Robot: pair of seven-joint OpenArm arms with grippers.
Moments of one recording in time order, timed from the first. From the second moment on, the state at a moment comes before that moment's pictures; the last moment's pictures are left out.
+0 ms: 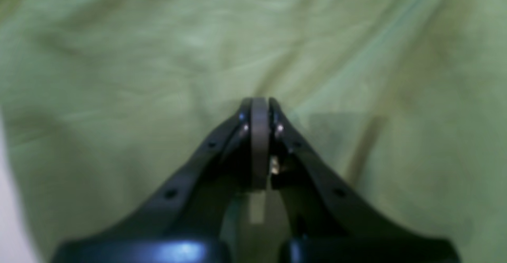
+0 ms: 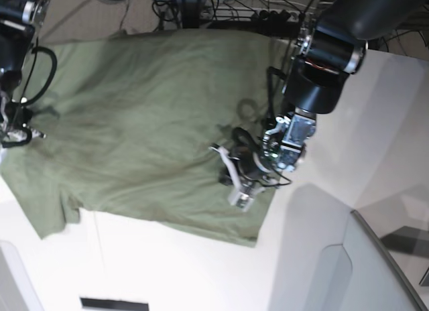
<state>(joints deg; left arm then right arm) -23.4 -5.7 16.3 34.1 -0.3 -21.5 5.5 8.9 17.2 22.4 53.9 8.7 -0.9 -49.9</state>
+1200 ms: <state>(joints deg) -15.9 -18.8 8.0 65.6 -7.9 -17.2 21.5 5.1 17.2 -3.4 87.8 9.4 -0.4 -62.9</state>
